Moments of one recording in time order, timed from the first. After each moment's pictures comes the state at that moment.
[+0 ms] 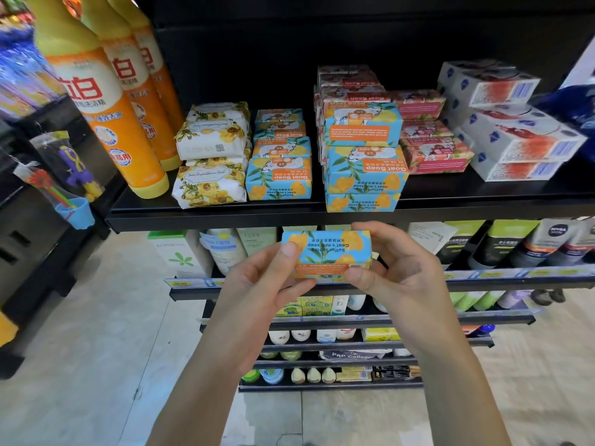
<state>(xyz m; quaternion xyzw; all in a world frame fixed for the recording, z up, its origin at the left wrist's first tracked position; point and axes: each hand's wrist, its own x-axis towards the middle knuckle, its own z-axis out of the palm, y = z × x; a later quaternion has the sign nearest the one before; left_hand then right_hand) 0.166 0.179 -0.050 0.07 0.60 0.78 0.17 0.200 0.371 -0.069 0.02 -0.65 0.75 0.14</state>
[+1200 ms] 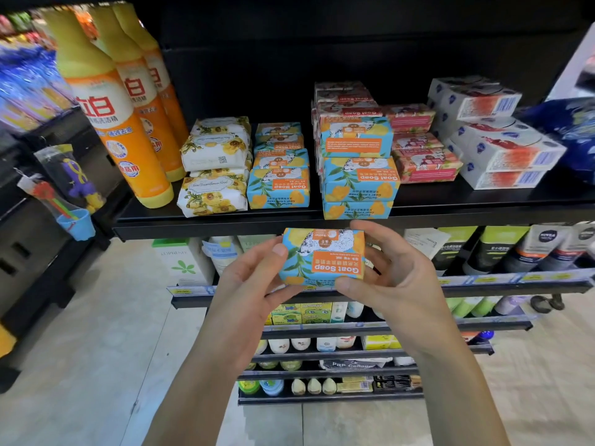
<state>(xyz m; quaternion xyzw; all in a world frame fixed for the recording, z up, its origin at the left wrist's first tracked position) 0.165 0.173 -0.045 0.02 0.60 0.79 0.15 0.204 0.370 -0.065 0.02 -0.63 0.76 0.12</state>
